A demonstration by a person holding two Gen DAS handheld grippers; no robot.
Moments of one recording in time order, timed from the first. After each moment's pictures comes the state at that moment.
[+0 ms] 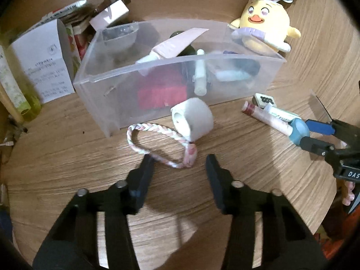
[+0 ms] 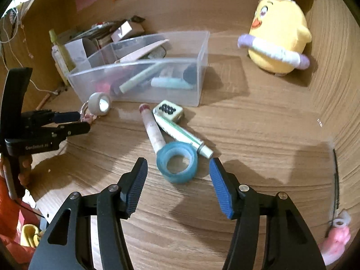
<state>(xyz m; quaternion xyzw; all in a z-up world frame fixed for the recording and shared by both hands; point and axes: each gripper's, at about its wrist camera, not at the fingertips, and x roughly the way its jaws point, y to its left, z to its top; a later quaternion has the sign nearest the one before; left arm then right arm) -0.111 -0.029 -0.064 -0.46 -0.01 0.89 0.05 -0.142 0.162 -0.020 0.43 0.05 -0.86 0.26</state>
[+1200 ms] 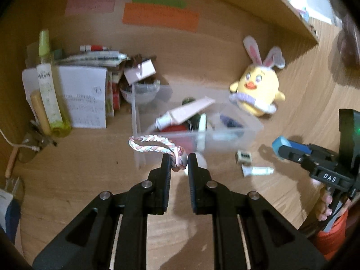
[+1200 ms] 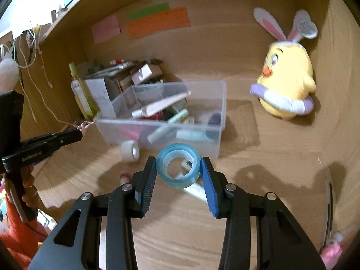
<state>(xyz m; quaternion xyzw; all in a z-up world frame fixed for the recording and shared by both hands) -0.066 -0.067 0.018 -0.31 -0.09 0.94 0.04 -0.136 0.142 0.049 0.32 0.02 -0.90 0.30</state>
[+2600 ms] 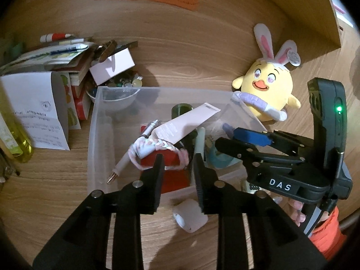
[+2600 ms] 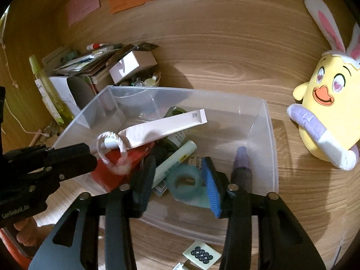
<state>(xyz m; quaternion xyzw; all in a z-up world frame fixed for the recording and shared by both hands) -0.172 -0.059 -0.002 -0.37 -0.10 0.92 0.07 -0.252 0.052 0.027 0.38 0.07 -0.88 0.28</state>
